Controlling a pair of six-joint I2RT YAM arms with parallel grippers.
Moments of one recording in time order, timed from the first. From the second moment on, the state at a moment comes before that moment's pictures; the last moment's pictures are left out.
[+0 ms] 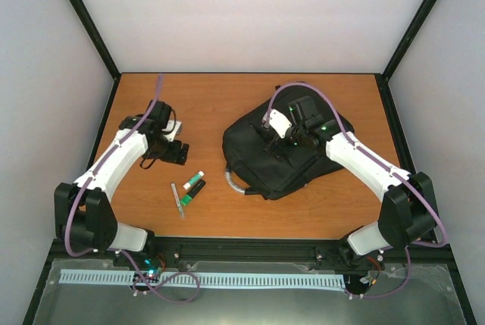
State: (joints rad) left arm -0.23 1.40 1.12 -1.01 0.02 -0.02; right arm 0.50 1.46 1.12 -0.54 -0.25 -0.49
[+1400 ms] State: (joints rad) left arm -0.06 1.58 0.90 -1.06 0.30 -0.29; right arm 0.50 1.45 1.08 -0.54 -0.28 -0.52
